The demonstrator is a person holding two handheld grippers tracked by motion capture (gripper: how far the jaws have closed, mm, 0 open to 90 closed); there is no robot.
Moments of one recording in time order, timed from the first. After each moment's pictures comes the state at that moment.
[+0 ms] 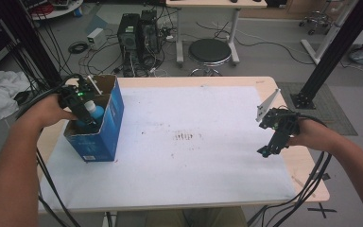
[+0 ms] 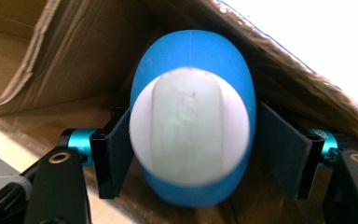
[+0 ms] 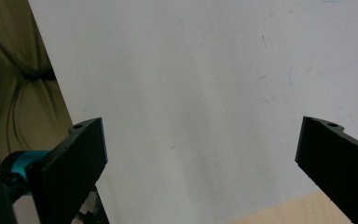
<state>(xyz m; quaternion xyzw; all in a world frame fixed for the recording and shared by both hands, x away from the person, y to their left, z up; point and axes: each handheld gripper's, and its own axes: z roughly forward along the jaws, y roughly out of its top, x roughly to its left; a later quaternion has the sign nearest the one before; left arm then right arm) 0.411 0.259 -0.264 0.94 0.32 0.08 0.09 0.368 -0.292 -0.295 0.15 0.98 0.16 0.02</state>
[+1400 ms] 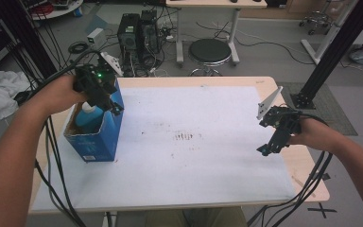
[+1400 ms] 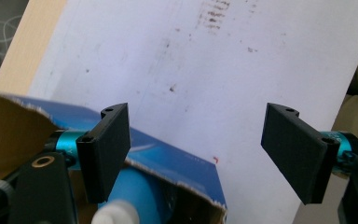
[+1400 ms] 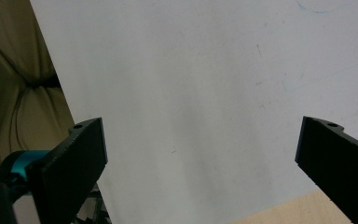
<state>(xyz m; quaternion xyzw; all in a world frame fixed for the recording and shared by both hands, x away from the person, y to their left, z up) 0.394 0.180 -0.191 0.96 0.19 0.09 0.19 0.365 -0.290 -0.286 0.15 0.97 0.17 0.03</state>
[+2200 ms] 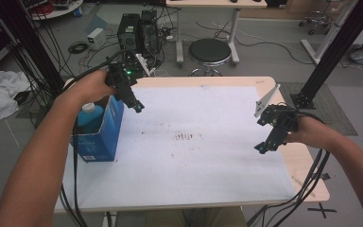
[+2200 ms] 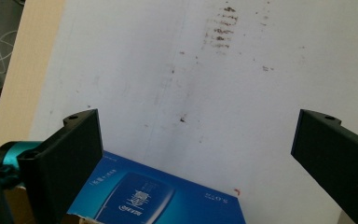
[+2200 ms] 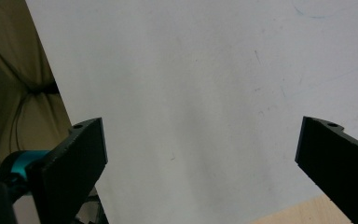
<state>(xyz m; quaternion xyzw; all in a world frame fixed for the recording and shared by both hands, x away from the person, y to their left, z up) 0.436 0.131 -0.214 0.97 0.15 0.09 0.15 0.371 -0.286 -0.286 0.16 0.97 0.17 0.03</state>
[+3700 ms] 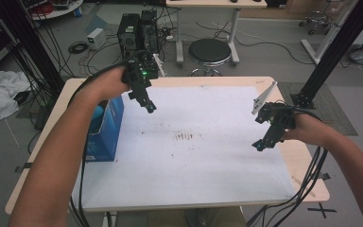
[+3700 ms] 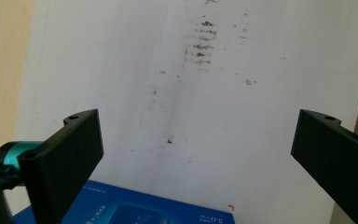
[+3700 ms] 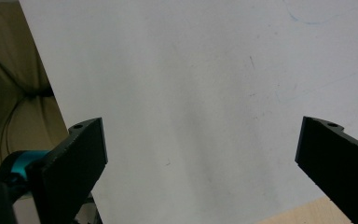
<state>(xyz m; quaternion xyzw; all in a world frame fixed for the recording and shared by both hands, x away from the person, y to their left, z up) 0.452 0.100 -0.221 0.98 0.12 0.04 0.15 0.377 -0.280 -0.284 0.16 0.97 0.17 0.03</state>
